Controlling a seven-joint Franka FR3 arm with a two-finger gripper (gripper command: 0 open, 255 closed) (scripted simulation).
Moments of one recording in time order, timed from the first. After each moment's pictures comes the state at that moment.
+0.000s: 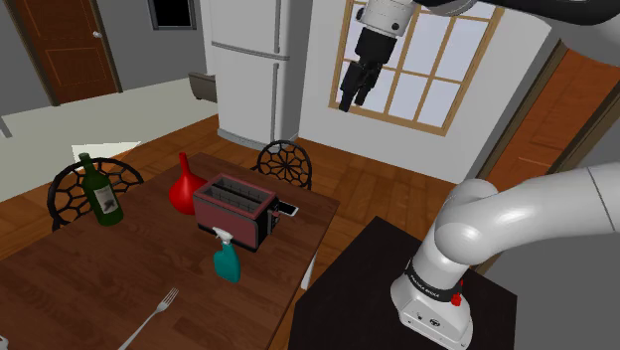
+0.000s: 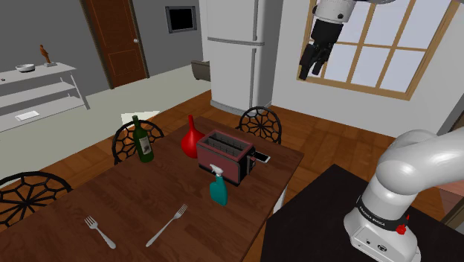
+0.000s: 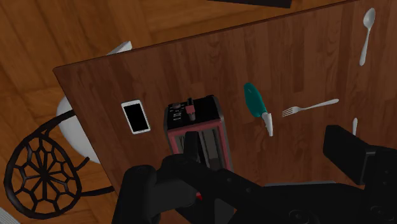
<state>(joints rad) 0.02 -0.80 0.01 -2.27 0.08 1.61 -0.09</state>
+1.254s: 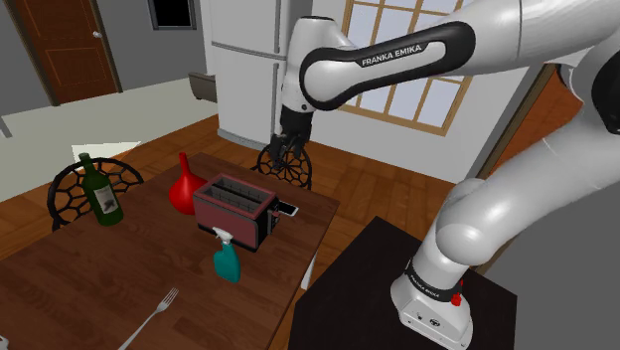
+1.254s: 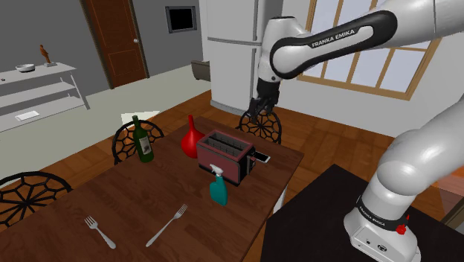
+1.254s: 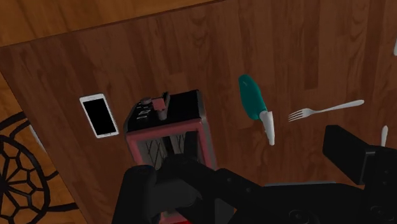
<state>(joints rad) 0.05 -0.42 0.21 -2.41 0.11 2.11 0.07</state>
